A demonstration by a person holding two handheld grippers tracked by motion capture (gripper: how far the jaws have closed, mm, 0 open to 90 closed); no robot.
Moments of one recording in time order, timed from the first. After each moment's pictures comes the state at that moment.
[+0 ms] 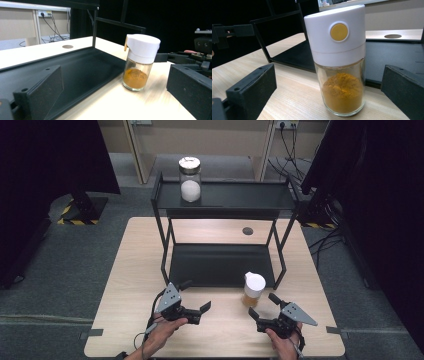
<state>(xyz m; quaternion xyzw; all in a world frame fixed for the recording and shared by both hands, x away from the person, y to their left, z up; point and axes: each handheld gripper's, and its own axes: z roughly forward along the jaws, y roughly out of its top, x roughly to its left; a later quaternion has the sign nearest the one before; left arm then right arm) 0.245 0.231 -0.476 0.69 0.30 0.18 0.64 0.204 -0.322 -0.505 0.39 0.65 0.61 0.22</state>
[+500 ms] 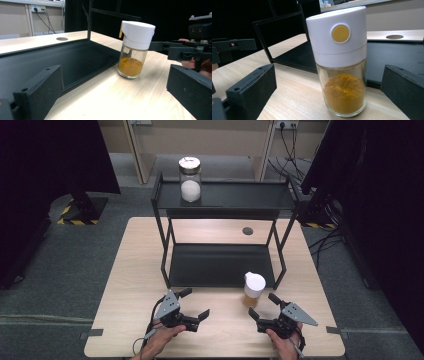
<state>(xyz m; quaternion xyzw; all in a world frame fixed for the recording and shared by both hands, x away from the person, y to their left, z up) 0.241 0.241 -0.497 0.69 0.29 0.16 0.64 0.205 -0.324 -0.505 0.38 0.65 0.62 0.22</state>
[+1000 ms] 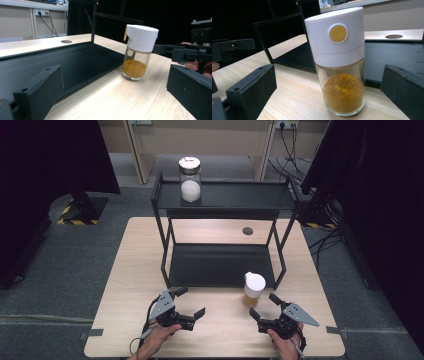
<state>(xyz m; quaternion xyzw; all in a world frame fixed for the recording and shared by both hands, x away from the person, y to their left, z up) 0.241 0.250 -0.502 0.68 0.30 0.17 0.65 0.204 -0.325 -0.506 0.39 0.65 0.62 0.21</state>
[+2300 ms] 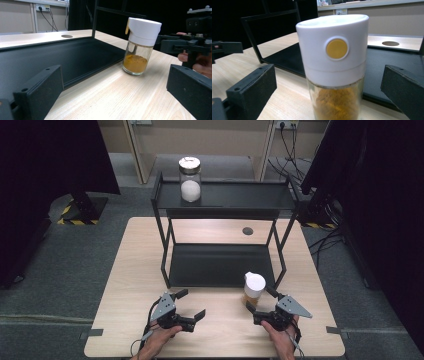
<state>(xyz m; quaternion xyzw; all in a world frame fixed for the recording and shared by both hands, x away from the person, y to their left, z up) 0.238 0.247 -0.508 0.68 0.30 0.16 0.64 0.224 -0.310 -0.496 0.37 0.67 0.60 0.25</state>
